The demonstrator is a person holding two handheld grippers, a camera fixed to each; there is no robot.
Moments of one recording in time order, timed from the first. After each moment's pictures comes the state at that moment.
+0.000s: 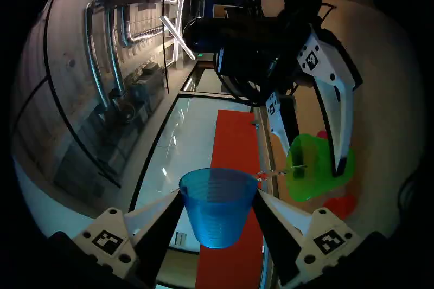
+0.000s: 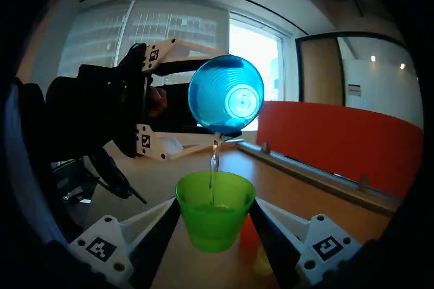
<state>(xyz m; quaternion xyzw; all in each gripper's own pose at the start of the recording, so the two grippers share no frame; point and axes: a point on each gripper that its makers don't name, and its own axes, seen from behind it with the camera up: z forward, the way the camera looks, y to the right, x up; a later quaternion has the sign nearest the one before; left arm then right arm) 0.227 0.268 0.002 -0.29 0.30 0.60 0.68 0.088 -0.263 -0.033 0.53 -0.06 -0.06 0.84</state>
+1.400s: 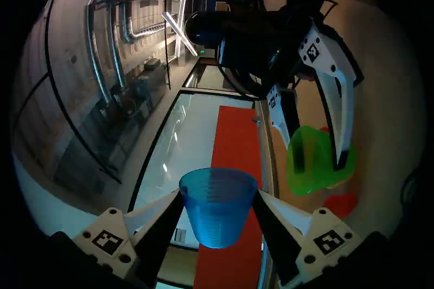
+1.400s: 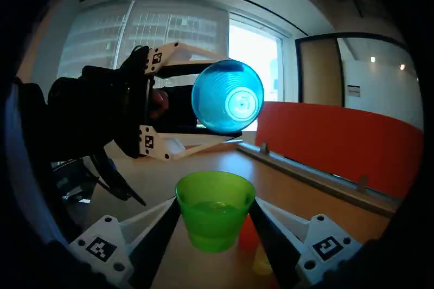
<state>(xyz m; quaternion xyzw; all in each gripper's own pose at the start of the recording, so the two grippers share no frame) 0.229 0.262 0.011 -0.29 0.29 0.59 0.70 0.090 -0.263 -0.033 0.53 -0.06 -0.06 0.84</state>
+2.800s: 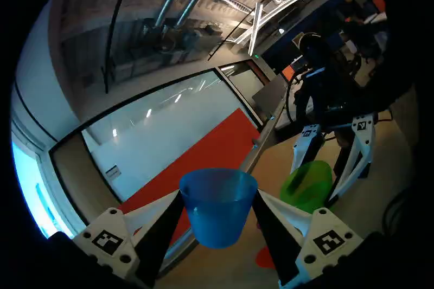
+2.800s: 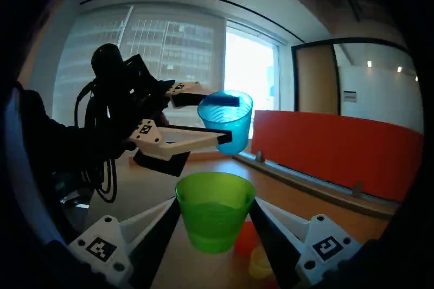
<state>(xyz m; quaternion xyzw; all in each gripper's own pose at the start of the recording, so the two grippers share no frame) 0.215 0.234 0.032 -0.37 0.14 0.28 0.87 0.108 -0.260 -0.033 0.52 -0.03 -0.05 0.85</state>
